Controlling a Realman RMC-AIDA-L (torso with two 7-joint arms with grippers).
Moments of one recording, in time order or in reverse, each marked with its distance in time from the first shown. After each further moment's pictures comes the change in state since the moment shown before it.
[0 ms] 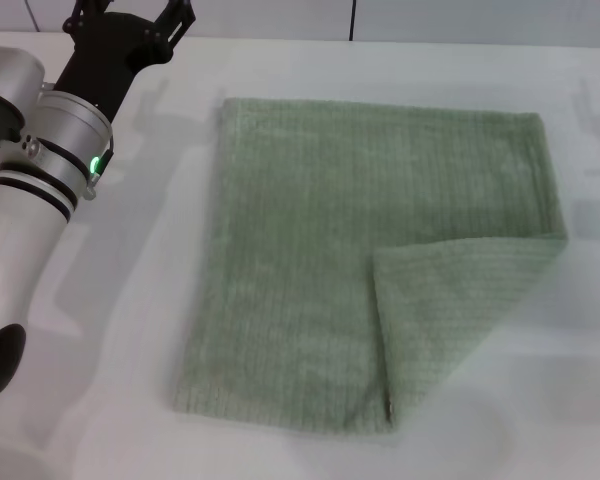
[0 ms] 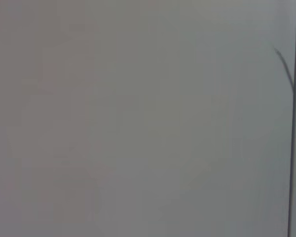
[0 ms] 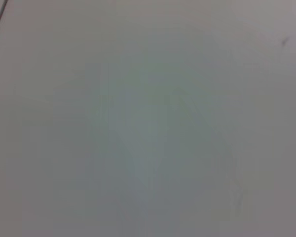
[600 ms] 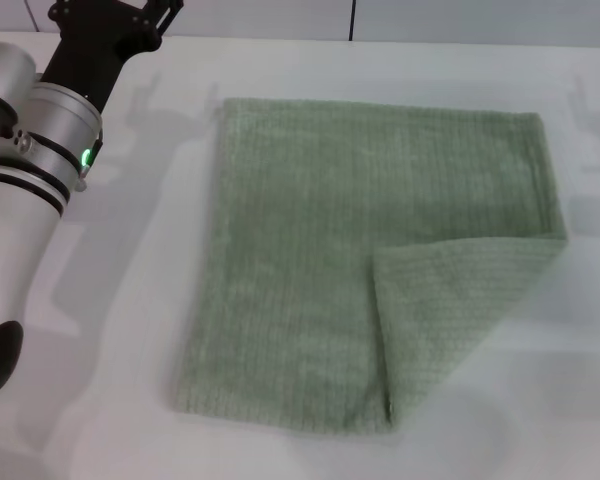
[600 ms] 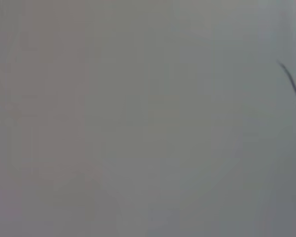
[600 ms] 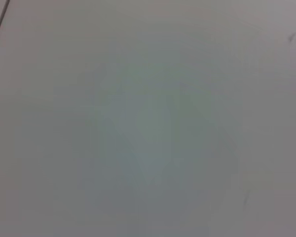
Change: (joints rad) left arm -0.003 0.000 -0.028 -0.001 0.000 0.029 0.045; right arm 0.017 0.001 0.002 0.012 0.002 -0.012 0.005
